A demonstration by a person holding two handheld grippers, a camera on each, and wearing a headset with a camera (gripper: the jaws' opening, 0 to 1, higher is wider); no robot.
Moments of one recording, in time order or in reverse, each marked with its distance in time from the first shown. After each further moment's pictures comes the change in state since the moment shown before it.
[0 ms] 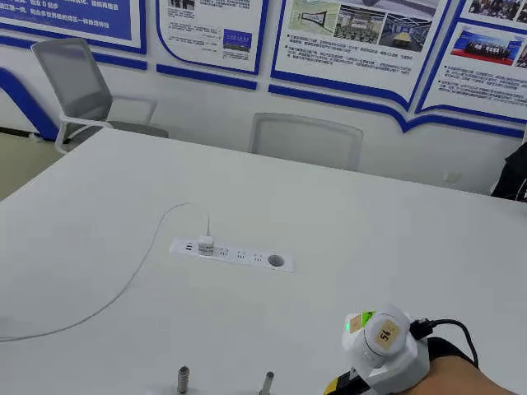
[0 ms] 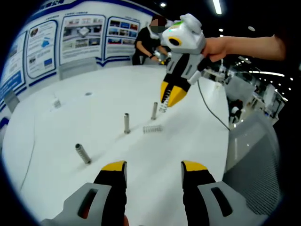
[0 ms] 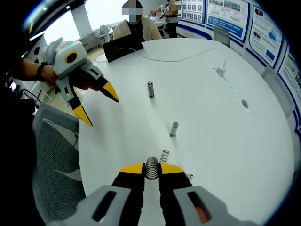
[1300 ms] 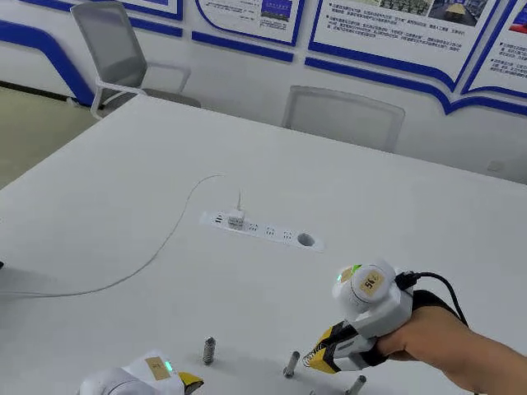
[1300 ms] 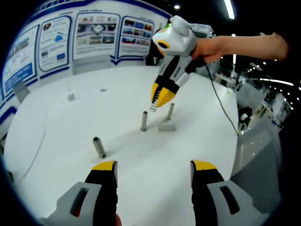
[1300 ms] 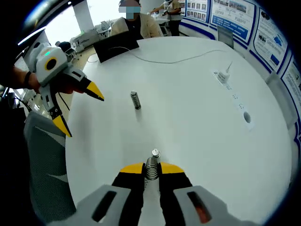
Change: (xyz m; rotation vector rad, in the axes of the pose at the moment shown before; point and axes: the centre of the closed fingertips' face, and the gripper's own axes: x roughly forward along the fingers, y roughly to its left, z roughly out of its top) left arm -0.010 0.027 -0.004 -0.073 -0.011 0.088; right arm 0.032 -0.040 0.041 -0.042 0.033 -0.003
